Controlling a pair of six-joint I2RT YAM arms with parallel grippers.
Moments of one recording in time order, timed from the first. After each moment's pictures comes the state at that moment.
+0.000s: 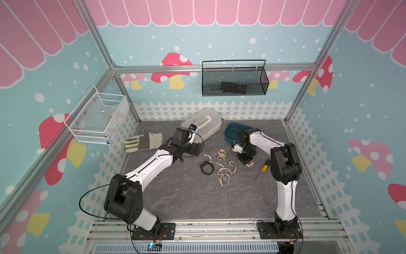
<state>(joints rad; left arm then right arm) -0.40 1.54 1.15 -0.34 -0.01 0.08 0.32 2.11 1.62 -1.17 -0.02 -0.34</state>
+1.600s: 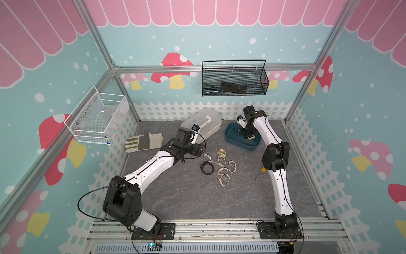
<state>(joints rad) -0.44 1.51 1.15 -0.34 -0.01 0.08 0.18 2.55 2.52 -1.25 0.06 -0.33</state>
